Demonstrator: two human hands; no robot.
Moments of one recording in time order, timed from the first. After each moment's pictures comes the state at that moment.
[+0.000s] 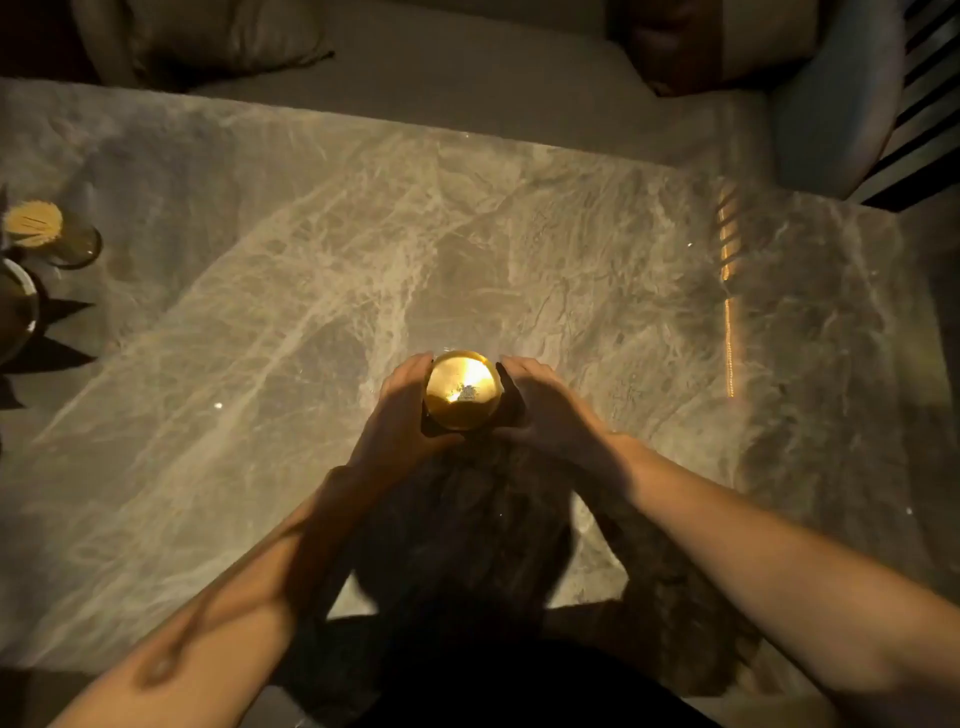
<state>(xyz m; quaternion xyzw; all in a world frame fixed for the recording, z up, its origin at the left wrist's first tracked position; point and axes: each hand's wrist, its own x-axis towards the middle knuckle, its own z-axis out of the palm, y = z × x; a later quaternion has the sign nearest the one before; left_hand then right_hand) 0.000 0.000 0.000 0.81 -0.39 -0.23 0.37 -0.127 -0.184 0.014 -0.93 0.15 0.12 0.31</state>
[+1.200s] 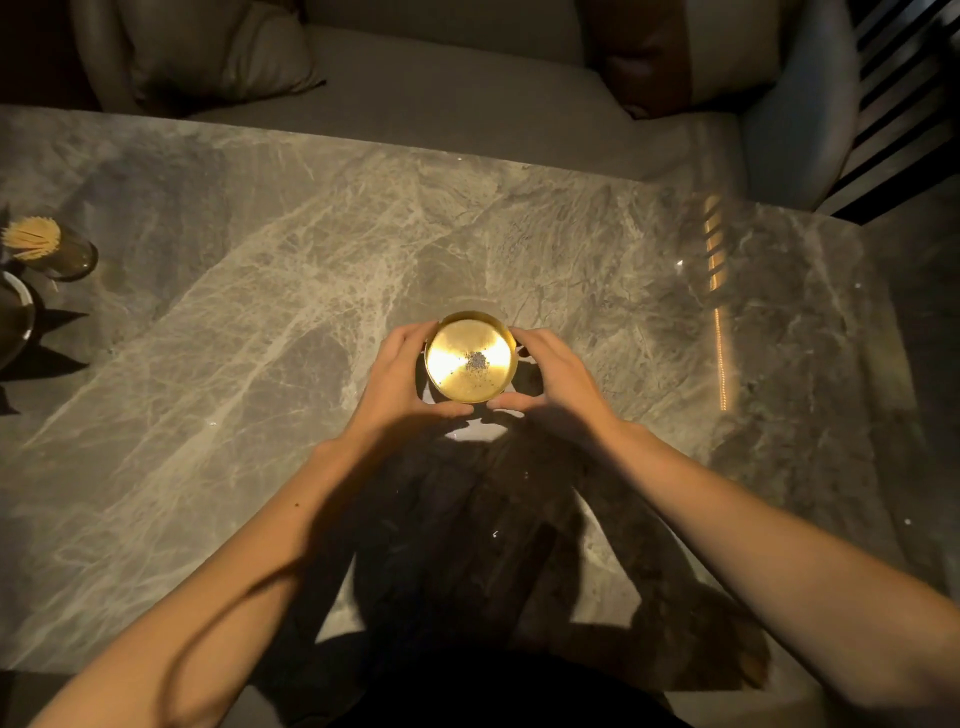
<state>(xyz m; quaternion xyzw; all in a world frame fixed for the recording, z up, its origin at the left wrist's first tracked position) 0.001 -0.032 0.047 0.81 -0.37 -0.23 0.40 -0.139 -0.211 0.056 -0.90 0.21 0.00 0.39</state>
